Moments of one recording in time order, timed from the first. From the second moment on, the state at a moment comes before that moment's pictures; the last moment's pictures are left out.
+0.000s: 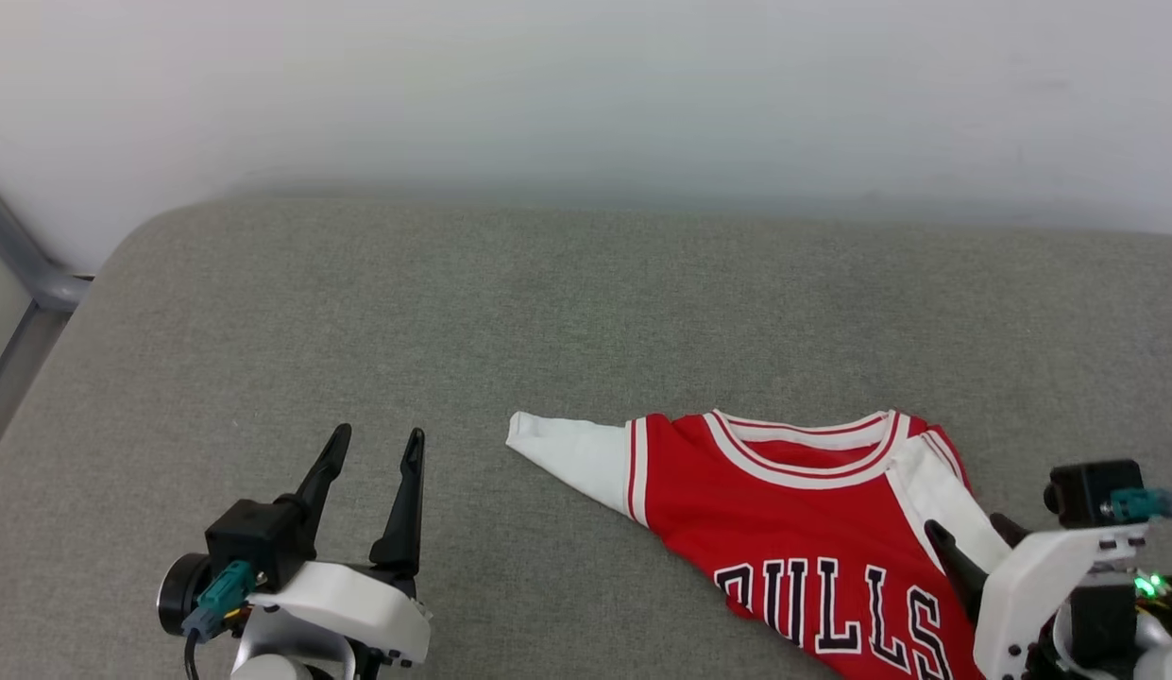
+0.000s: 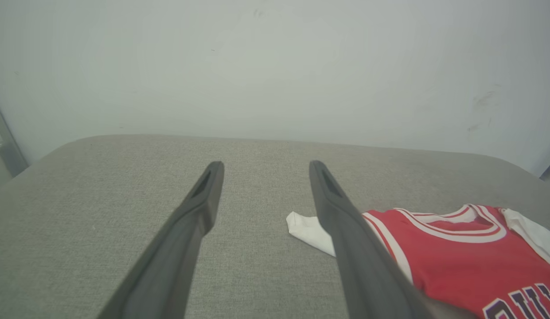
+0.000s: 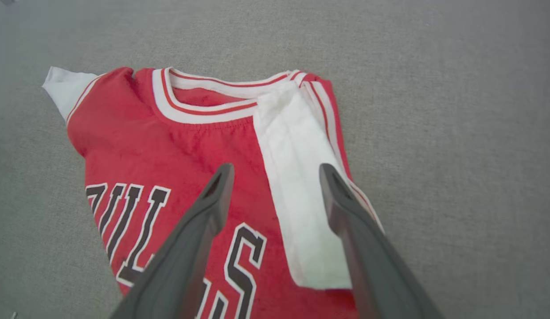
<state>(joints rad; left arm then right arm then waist) -0.10 0.36 -0.39 0.04 -0.53 0.17 -0.23 0.00 -0.17 -0.05 0.00 0.28 0.13 0.53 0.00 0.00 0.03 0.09</state>
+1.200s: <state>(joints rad) -0.16 0.34 -0.37 0.09 -0.52 0.14 -0.26 -0.11 -0.16 -0.45 0.26 0.28 0.13 0.51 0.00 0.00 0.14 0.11</state>
